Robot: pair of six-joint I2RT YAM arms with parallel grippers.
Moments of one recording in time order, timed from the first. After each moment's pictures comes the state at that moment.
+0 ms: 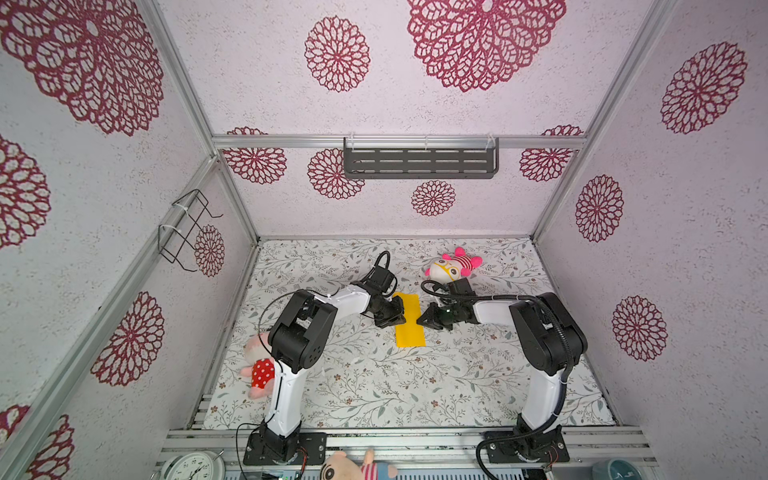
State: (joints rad) left arm -0.55 2.10 1.36 -0.39 0.47 -0.82; right arm 0.40 1.94 1.01 -0.09 -0.63 0.55
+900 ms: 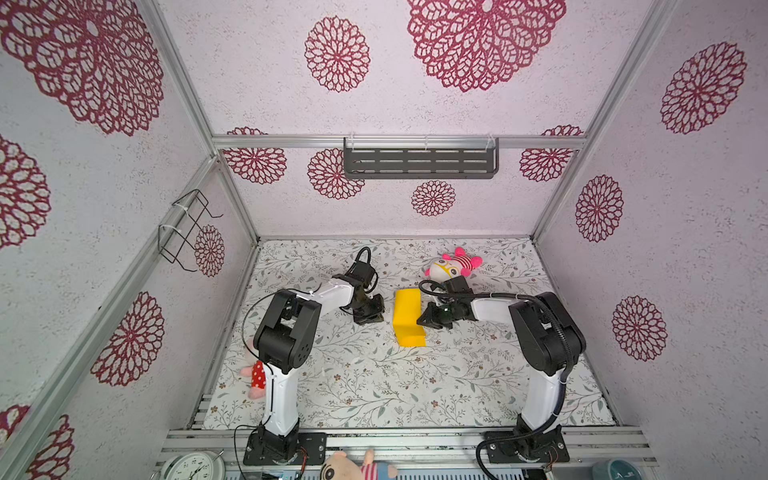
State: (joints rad) left arm -0.44 2.02 1.36 -0.57 0.39 -0.64; right arm 0.42 1.94 1.06 -0.19 -0.58 0.50
